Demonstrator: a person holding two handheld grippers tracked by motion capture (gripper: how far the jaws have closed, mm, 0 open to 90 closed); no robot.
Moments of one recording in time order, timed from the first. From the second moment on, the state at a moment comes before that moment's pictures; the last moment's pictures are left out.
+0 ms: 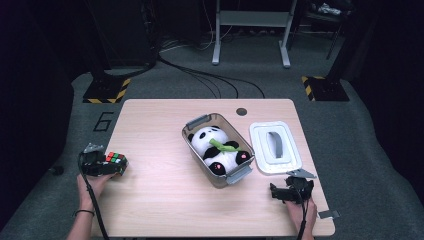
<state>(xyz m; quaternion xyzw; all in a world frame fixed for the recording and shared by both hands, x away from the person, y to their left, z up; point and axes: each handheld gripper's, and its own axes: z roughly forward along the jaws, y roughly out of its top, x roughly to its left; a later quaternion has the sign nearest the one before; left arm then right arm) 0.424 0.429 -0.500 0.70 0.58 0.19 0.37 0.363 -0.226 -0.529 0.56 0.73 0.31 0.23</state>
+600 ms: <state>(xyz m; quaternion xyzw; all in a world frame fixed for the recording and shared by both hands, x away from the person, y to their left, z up) 0.422 0.426 -0.511 0.71 0.57 0.19 0.38 0.363 -0.227 -0.529 0.56 0.73 0.31 0.23</state>
